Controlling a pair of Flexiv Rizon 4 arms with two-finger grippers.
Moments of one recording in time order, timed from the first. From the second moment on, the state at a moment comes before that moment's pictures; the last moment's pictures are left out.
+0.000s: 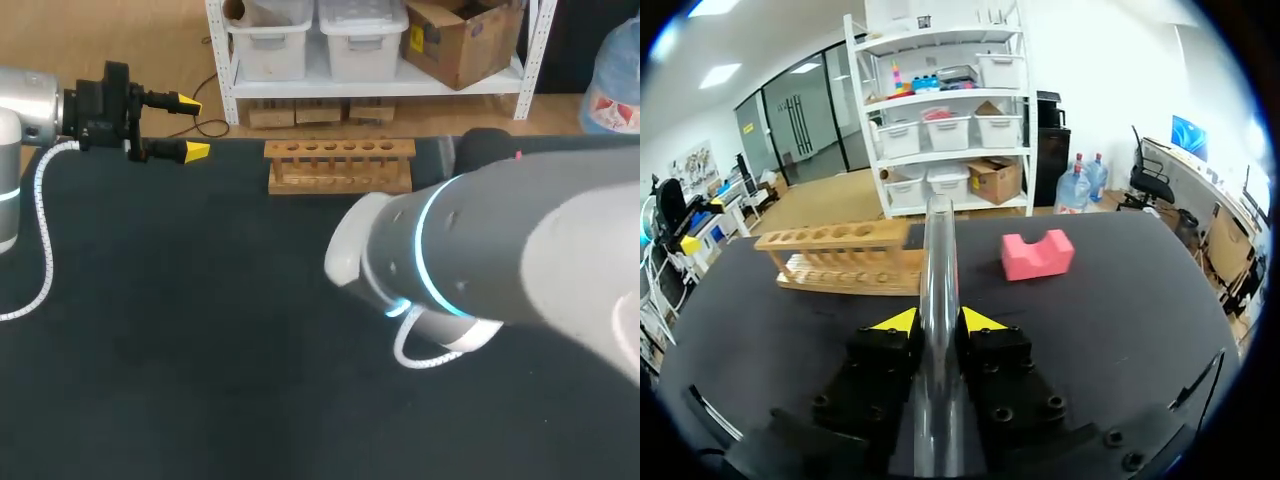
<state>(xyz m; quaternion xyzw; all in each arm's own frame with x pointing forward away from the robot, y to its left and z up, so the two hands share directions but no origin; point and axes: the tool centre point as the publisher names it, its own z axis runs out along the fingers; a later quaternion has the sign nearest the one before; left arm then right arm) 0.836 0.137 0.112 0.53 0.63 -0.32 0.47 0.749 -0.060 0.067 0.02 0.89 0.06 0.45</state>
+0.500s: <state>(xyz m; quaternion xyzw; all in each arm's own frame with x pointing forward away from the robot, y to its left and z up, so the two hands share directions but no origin) 0.836 0.137 0.112 0.53 0.63 -0.32 0.47 0.762 -0.014 0.075 0.00 0.90 0.08 0.43</state>
